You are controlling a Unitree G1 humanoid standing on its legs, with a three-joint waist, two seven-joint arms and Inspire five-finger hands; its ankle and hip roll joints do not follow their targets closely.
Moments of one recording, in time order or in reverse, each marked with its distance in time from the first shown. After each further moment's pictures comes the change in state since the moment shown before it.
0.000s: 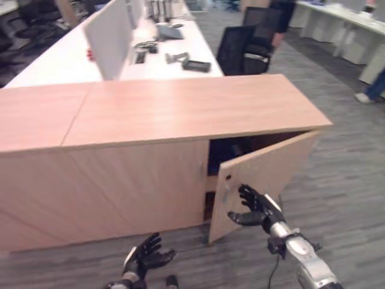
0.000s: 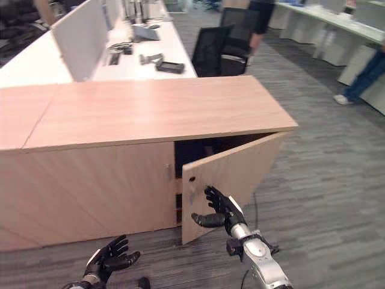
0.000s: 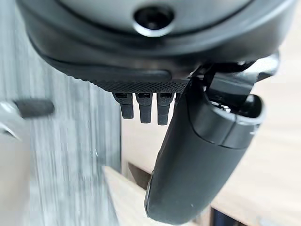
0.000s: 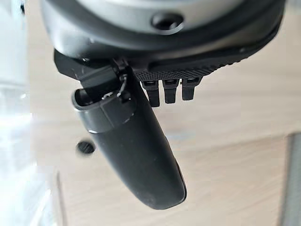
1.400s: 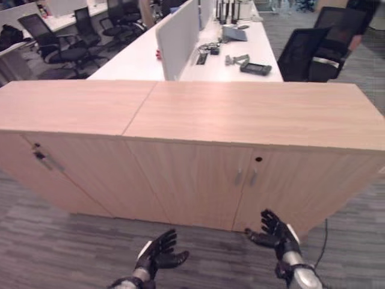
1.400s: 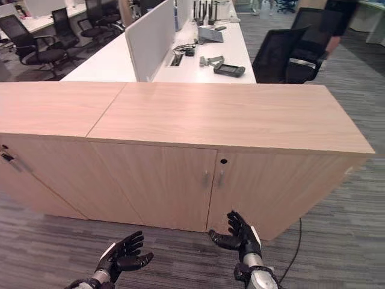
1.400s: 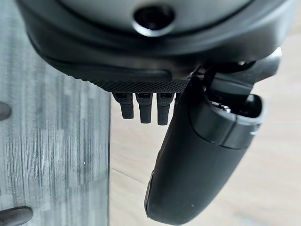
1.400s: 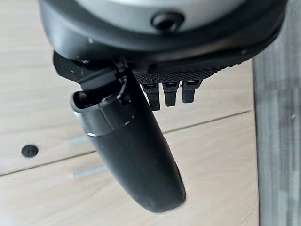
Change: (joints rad) left arm 0.049 -0.025 -0.019 -0.145 0.114 0.017 -0.025; right arm 0.313 0.128 -0.146 0.047 -0.083 -0.057 -0.068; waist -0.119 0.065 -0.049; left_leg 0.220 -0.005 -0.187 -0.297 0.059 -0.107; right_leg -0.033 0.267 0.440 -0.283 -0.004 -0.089
